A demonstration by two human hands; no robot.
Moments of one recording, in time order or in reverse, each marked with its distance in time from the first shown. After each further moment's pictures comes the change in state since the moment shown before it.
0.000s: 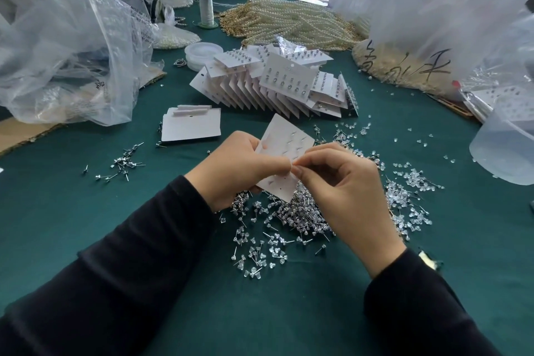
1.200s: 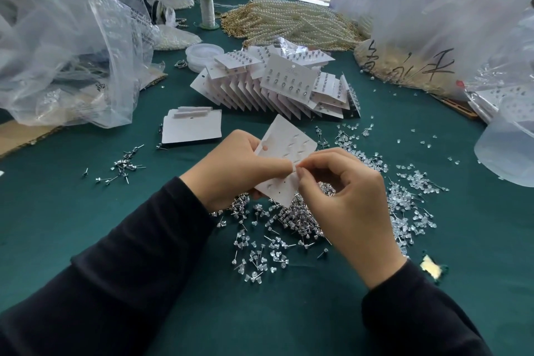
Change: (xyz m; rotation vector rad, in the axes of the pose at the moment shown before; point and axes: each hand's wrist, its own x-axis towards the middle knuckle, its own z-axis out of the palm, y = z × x) left_hand -0.003 0.003 -0.004 0.034 -0.040 0.025; right_hand -0.007 -0.003 0.005 -0.164 0.106 -0.130
